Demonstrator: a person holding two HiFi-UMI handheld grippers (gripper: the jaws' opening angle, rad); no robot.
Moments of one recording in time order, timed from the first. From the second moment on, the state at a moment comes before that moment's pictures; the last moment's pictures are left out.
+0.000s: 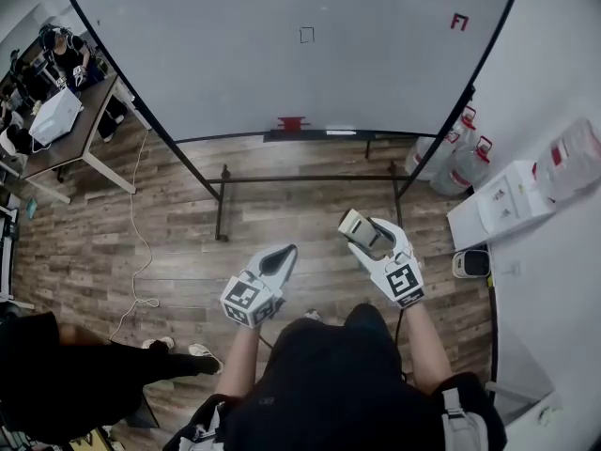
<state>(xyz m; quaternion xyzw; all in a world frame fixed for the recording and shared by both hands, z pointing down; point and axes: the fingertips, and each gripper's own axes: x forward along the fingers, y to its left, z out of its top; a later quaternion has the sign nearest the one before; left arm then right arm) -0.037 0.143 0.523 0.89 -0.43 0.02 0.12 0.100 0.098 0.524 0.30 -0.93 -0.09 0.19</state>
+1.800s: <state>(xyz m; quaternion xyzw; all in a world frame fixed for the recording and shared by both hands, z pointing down) 0.023 -0.033 0.523 0.84 -0.53 0.01 0.12 0.169 -0.132 0.522 0.27 -0.92 -0.18 0.21</state>
